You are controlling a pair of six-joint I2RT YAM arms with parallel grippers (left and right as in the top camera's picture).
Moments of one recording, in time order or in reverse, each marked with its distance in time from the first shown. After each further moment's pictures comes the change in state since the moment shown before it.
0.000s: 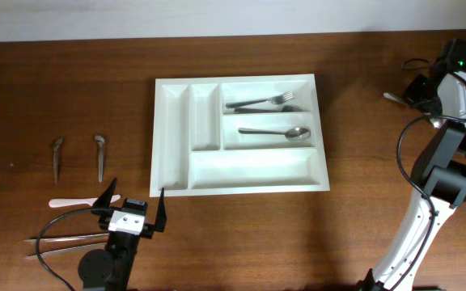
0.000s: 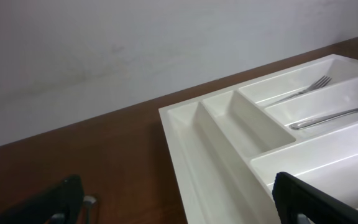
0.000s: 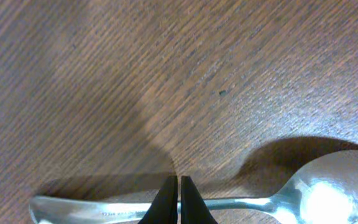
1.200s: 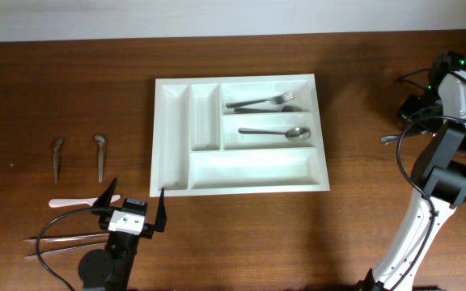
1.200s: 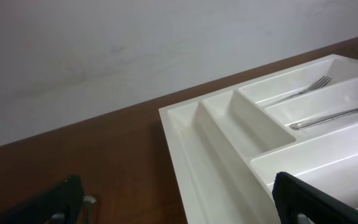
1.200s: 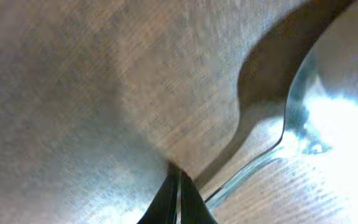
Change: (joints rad) left arm 0.000 0.000 0.000 0.000 0.000 0.000; right arm 0.000 0.000 0.011 -0.369 0.000 0.005
